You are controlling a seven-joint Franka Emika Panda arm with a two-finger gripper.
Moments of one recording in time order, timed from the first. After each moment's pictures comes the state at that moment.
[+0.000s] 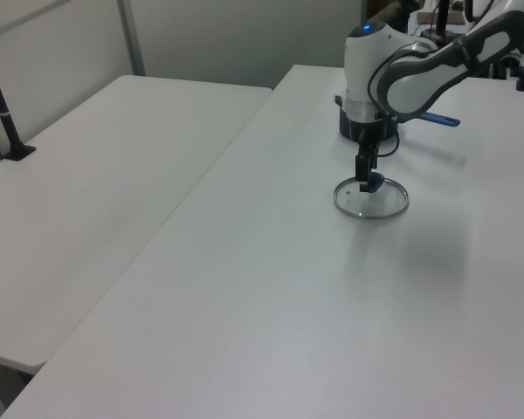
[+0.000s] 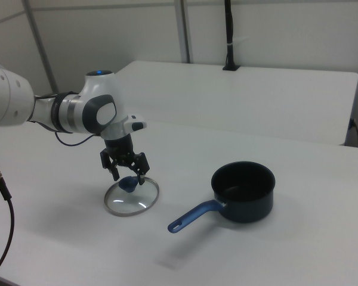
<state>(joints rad) 0.08 0.28 -0.02 -1.91 -0.09 2.15 0.01</state>
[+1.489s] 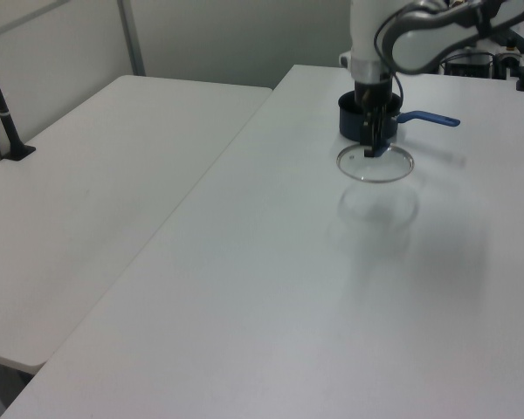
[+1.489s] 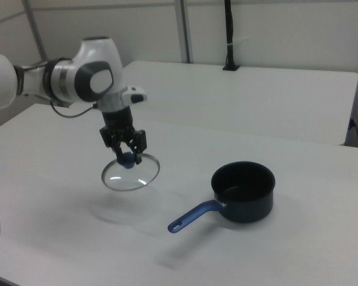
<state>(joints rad) 0.07 0.18 -0.04 -1.82 -0.08 1.97 0.01</state>
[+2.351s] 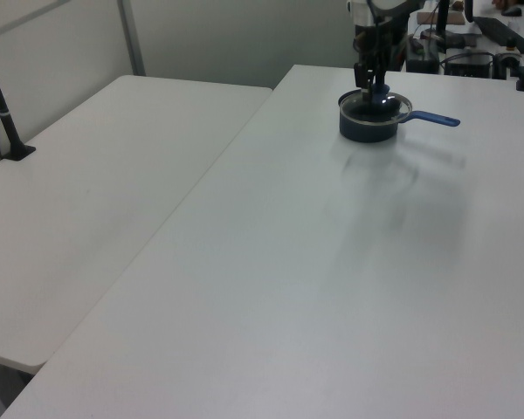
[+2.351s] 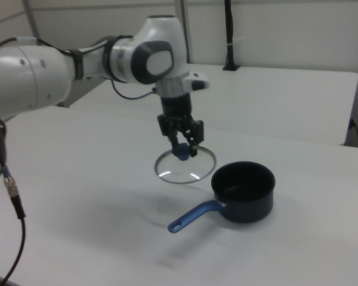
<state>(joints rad) -0.13 0.41 -0.09 -1.39 -0.07 1.75 -0.02</state>
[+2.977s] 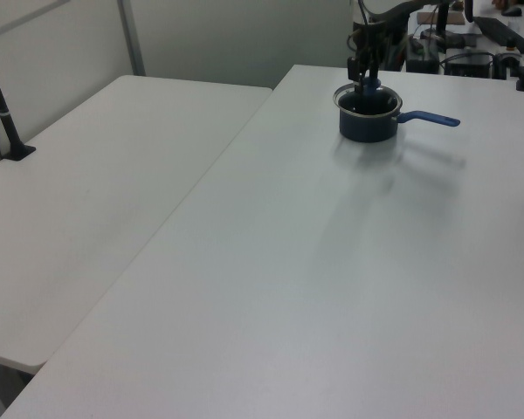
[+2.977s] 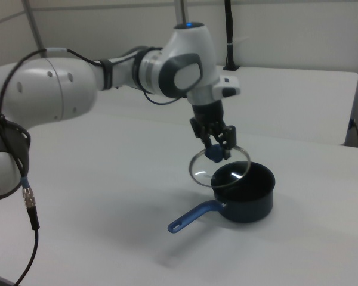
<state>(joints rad) -0.19 0.53 -0.15 -1.28 -0.02 1.89 -0.03</state>
